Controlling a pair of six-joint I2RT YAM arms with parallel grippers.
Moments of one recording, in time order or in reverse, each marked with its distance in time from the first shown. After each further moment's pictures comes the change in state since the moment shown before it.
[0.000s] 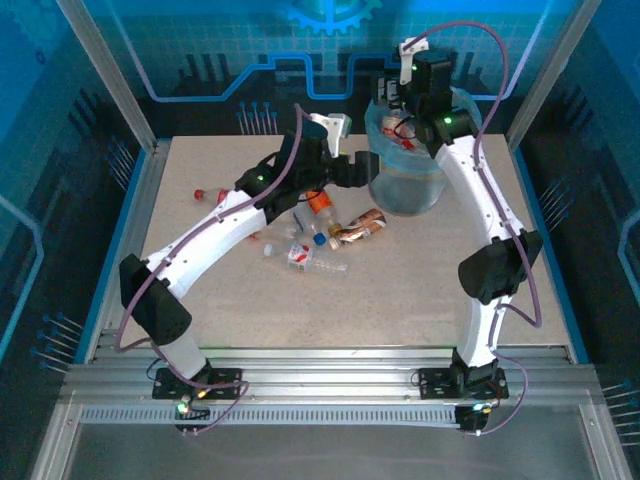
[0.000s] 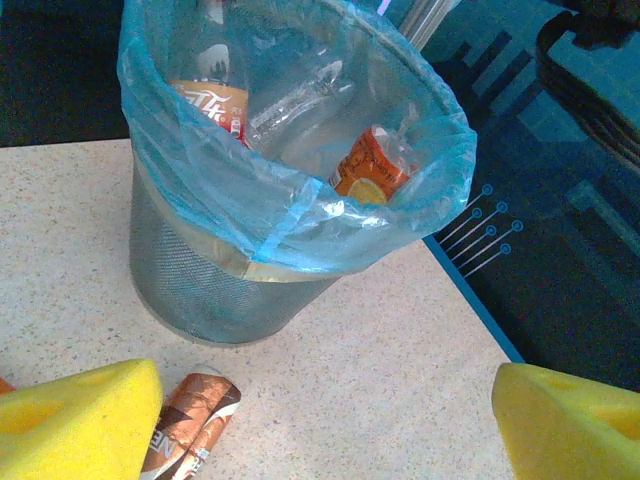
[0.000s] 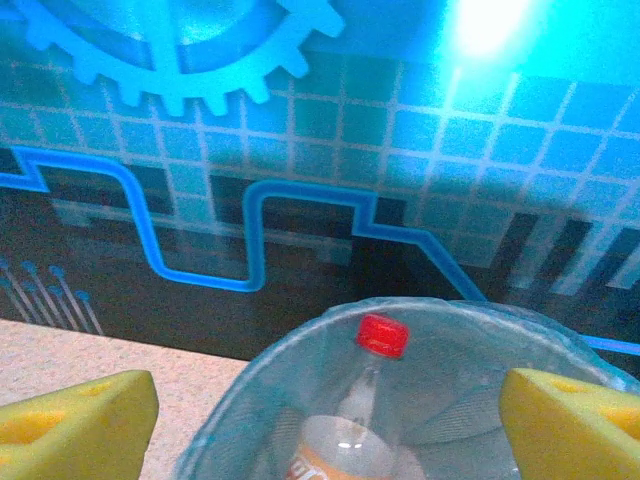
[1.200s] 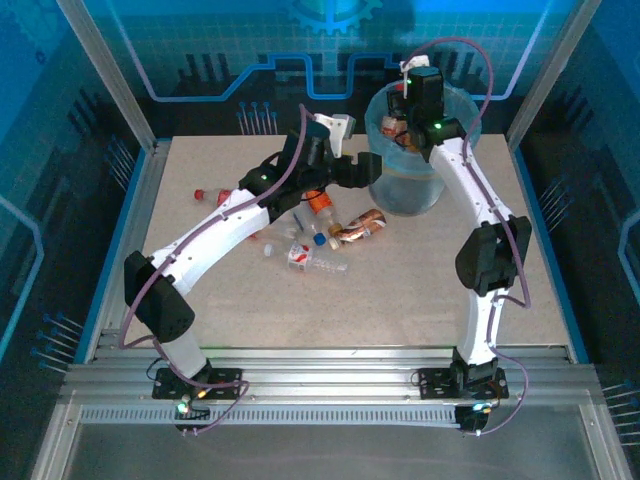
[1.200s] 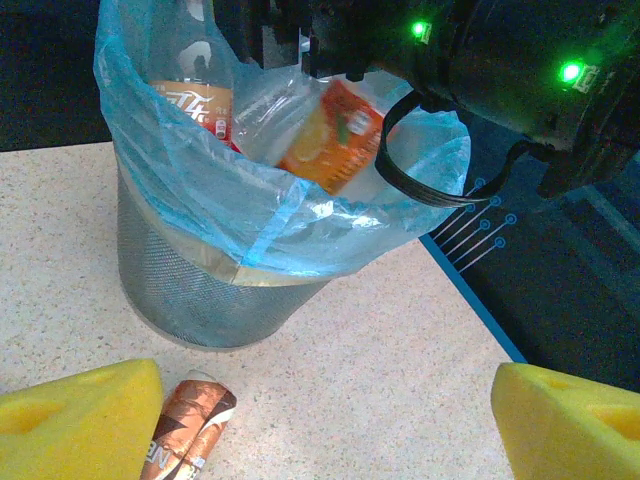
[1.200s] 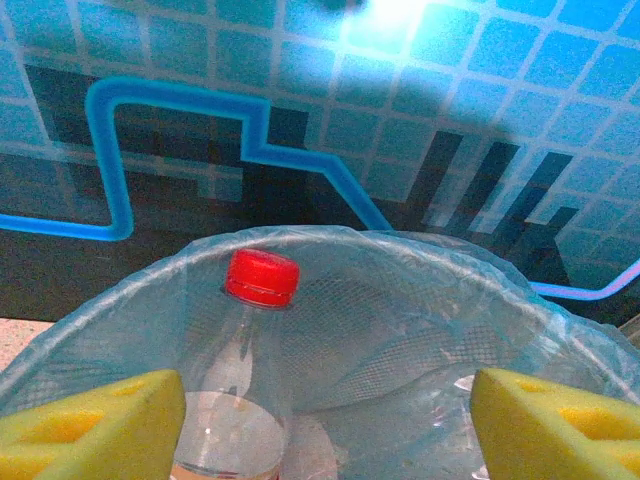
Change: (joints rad) left arm 0.003 0.031 0.002 0.024 0.034 0.019; right arm -0.053 0.071 -0.126 0.117 0.173 -0.066
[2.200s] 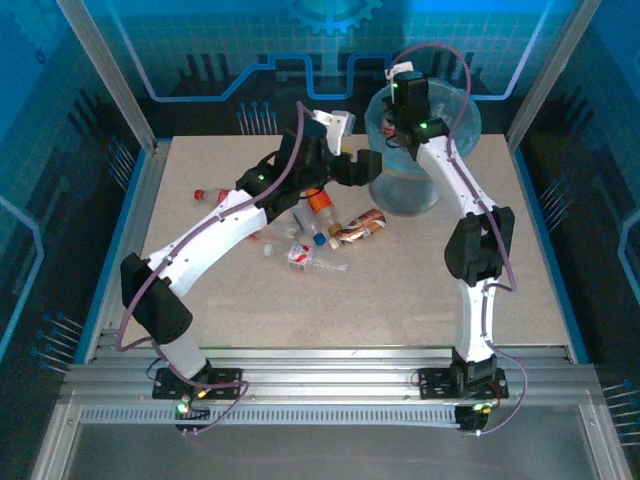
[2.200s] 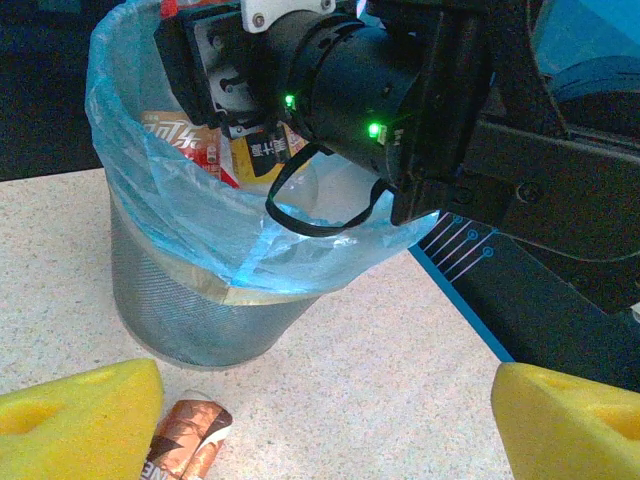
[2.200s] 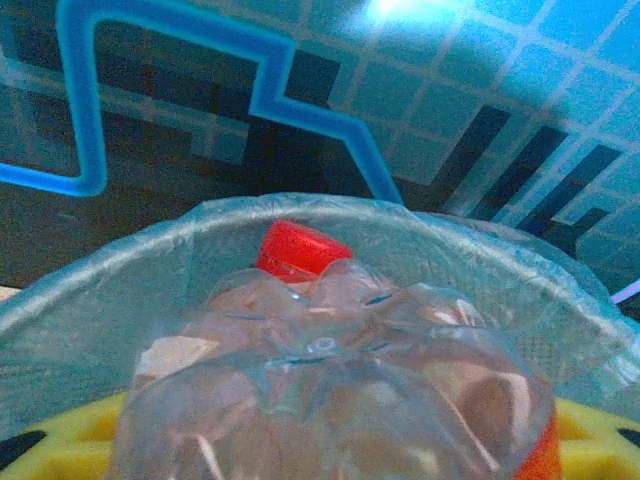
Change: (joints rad) left arm 0.000 -0.016 0.000 0.025 0.008 0.026; right arm 0.019 0.119 0.074 -0.006 0.055 -0.087
